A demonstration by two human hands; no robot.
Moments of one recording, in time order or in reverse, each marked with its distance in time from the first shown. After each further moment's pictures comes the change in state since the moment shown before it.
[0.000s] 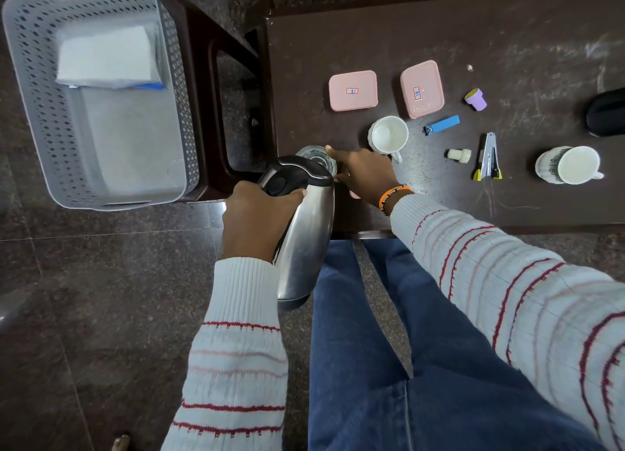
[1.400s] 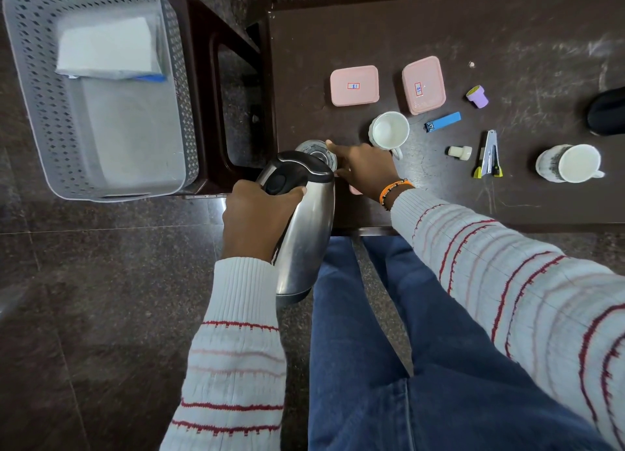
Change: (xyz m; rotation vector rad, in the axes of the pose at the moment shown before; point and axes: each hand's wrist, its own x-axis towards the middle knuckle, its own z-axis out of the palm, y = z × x) left_hand -0.001 -0.011 0.004 -0.012 0.037 0.024; right_hand 0.000 0.002 0.002 -0.005 0.011 -0.028
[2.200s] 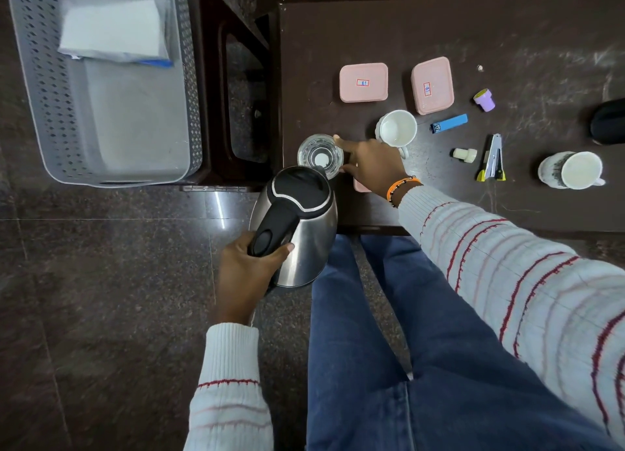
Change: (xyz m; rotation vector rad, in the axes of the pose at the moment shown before) left_hand -0.026 -0.090 0.004 -0.251 -0.019 -0.002; right_hand 0.001 -0.001 -0.002 -0.049 -0.054 0.034
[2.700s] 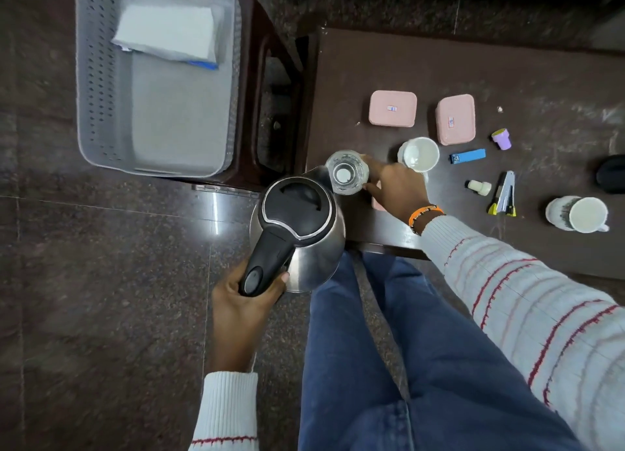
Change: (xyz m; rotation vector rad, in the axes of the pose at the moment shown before) left_hand -0.040 -0.021 -0.031 -0.334 0.106 0.095; right_hand -0.016 -0.017 -0.008 -0.112 0.063 -0.007
